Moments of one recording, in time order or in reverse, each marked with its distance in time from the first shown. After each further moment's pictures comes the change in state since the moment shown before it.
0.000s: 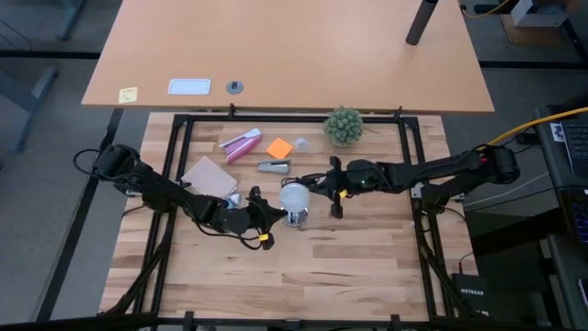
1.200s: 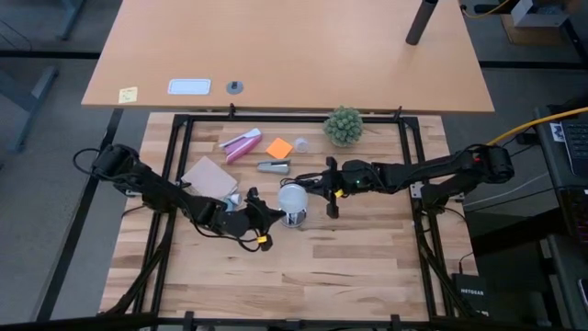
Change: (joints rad) left arm -0.013 -0.009 0.000 -0.040 -0.041 -0.015; right arm -0.001 0.060 0.000 0.056 -0.040 0.001
